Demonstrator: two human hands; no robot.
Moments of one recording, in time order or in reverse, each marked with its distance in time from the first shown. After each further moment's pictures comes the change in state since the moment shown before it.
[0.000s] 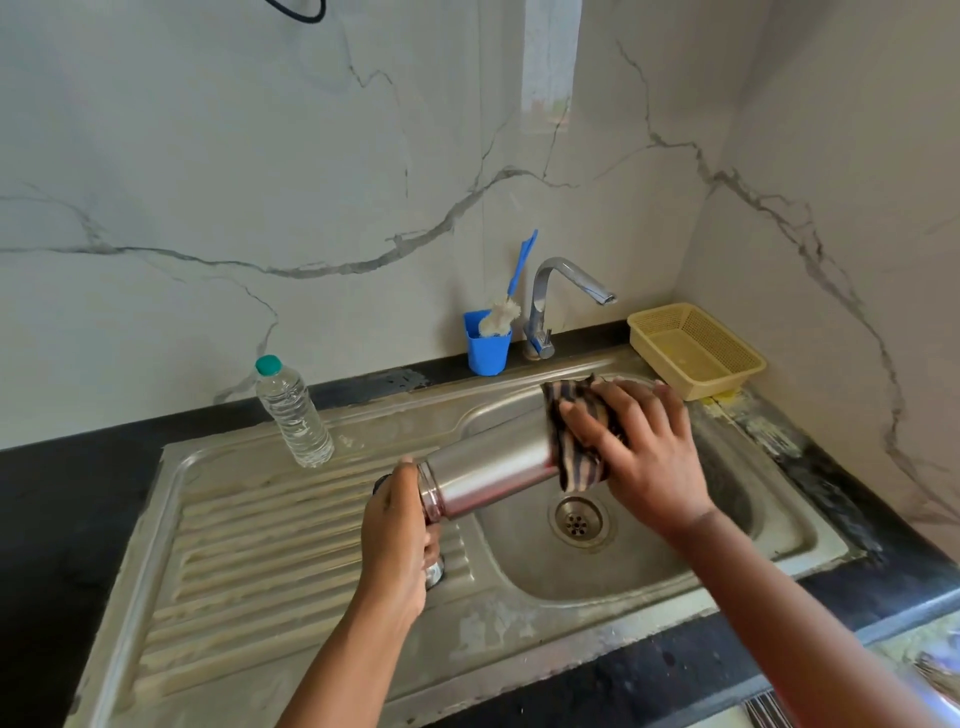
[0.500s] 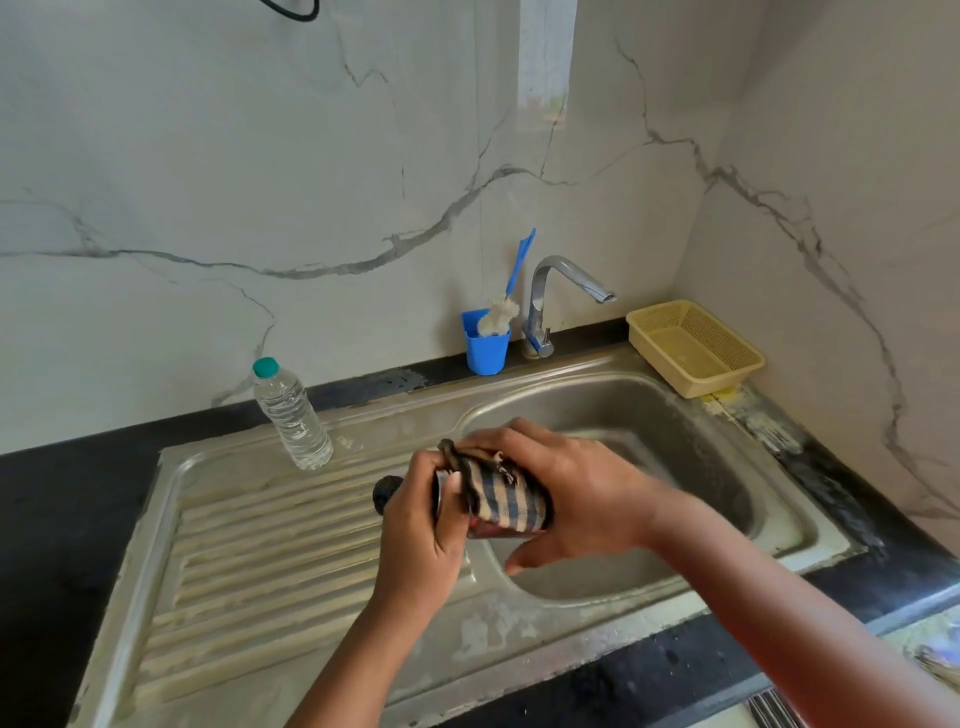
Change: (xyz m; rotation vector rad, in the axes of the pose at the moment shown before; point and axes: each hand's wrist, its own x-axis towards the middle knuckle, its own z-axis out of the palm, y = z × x) left_hand -0.003 -0.005 -0.001 0.509 -0.186 0.990; right_hand 0.070 -0.051 -0.059 0.752 -0.723 -0.066
